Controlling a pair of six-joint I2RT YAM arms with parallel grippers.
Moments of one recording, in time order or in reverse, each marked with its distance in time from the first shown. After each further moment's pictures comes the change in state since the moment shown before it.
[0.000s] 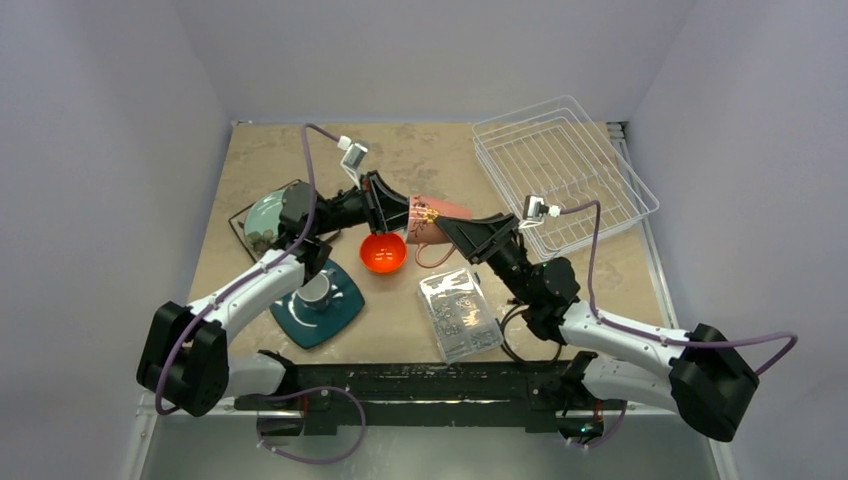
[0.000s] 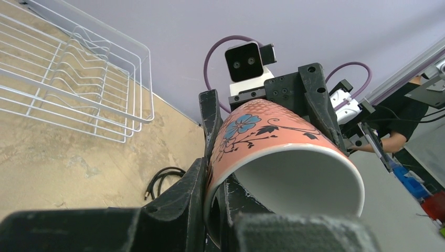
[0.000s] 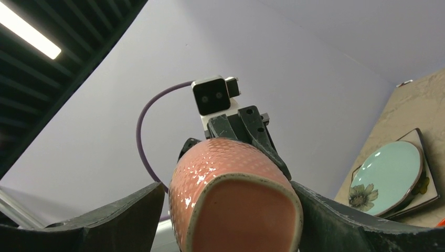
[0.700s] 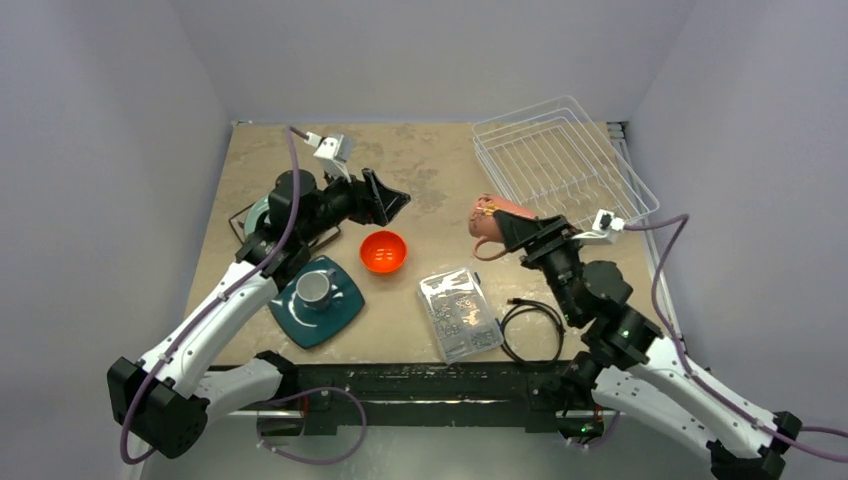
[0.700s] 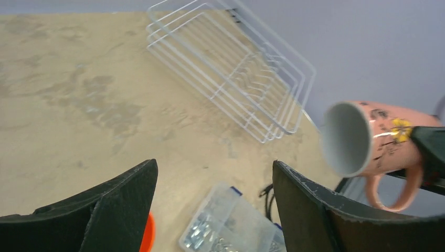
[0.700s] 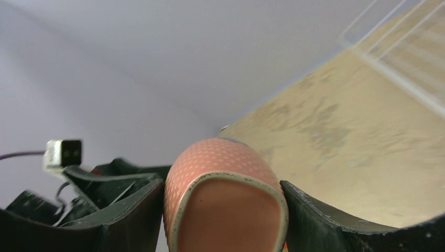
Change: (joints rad) left arm -0.042 -0.215 0.177 -0.787 -0.550 0.447; right arm 0.001 -0.483 0.134 -0.958 0.402 -0.220
